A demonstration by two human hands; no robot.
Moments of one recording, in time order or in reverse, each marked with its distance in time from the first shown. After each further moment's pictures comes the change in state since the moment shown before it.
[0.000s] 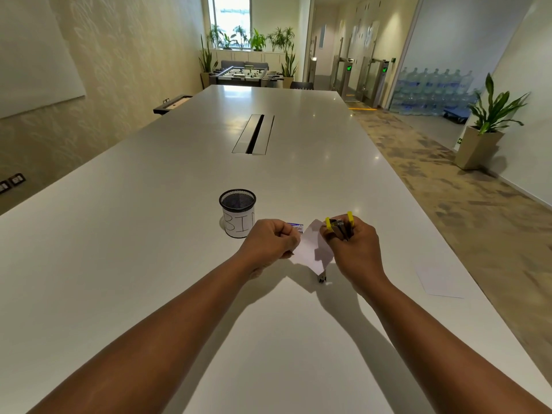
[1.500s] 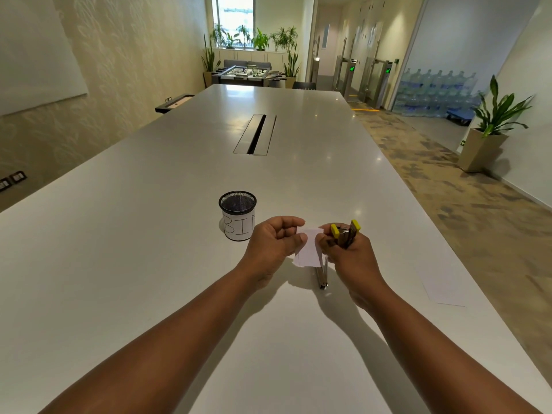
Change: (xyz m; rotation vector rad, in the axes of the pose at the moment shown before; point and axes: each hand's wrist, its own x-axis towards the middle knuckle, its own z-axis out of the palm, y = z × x) left_hand 0.001 -0.009 0.011 -0.315 0.007 0.128; right_hand 0.001 0.009 0.006 0.242 -0.152 0.196
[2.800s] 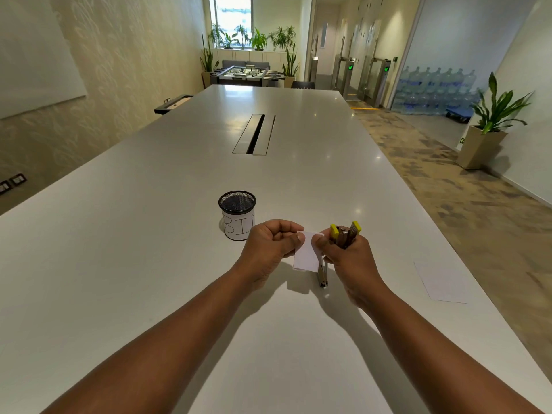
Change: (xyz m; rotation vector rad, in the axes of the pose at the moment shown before) left_hand -0.006 0.003 -0.004 -0.019 -0.009 -0.025; right_hand 0.001 0.006 0.002 0.075 -0.049 -0.016
